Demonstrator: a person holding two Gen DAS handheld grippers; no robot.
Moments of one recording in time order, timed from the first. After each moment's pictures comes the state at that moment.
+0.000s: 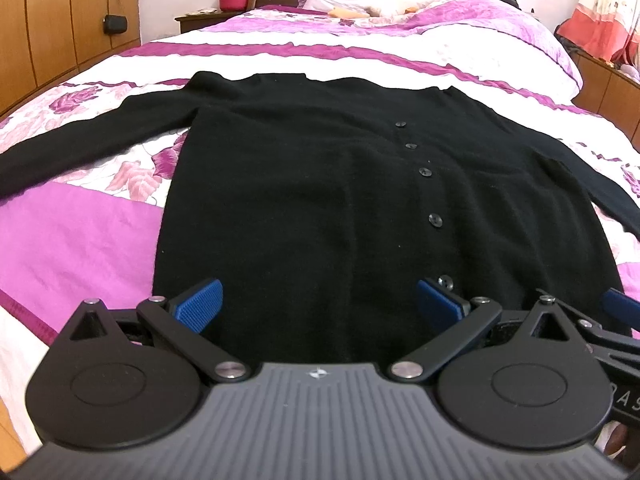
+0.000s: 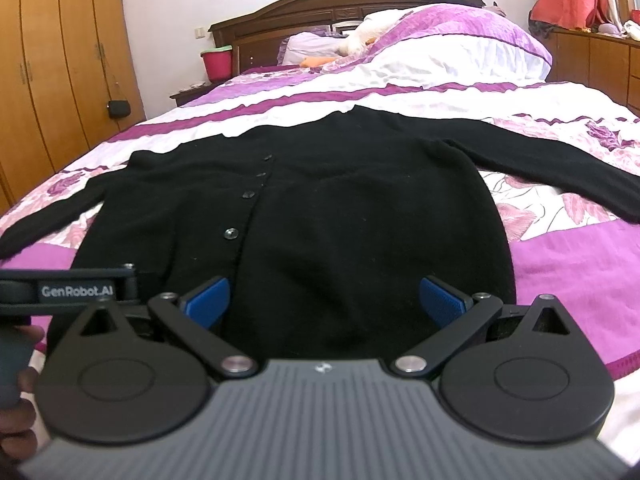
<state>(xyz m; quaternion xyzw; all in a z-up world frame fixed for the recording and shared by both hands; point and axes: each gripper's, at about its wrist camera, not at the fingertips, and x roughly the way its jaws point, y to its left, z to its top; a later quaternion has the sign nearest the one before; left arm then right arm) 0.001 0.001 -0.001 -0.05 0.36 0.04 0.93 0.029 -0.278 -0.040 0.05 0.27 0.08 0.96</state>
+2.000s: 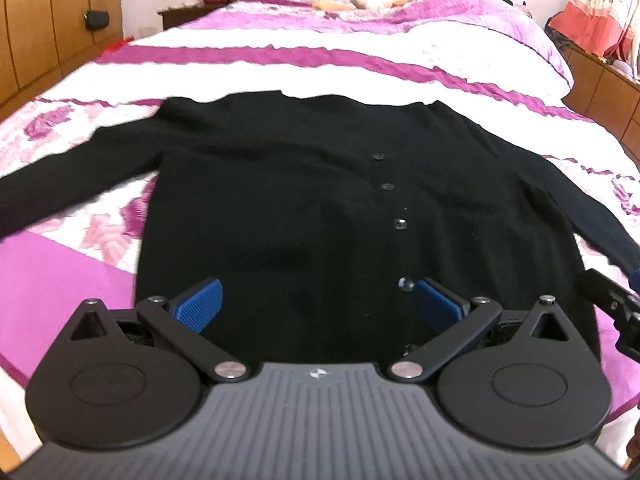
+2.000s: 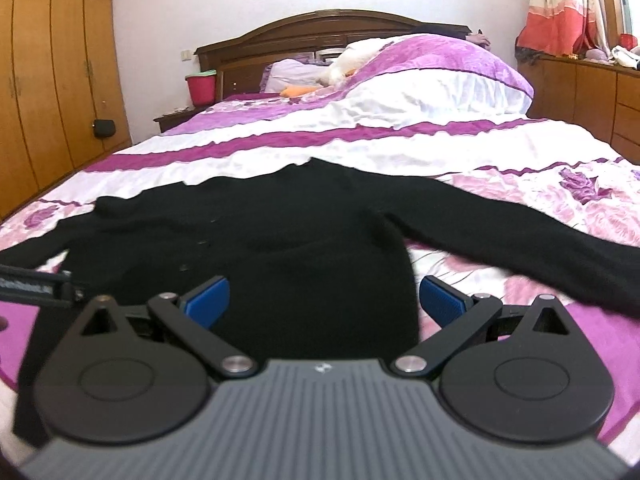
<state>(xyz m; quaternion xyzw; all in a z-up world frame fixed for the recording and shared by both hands) 0.048 -0.009 0.040 -0.06 0.38 0.01 0.92 0.069 -0.347 -0.003 0.04 0.24 0.06 0.97</state>
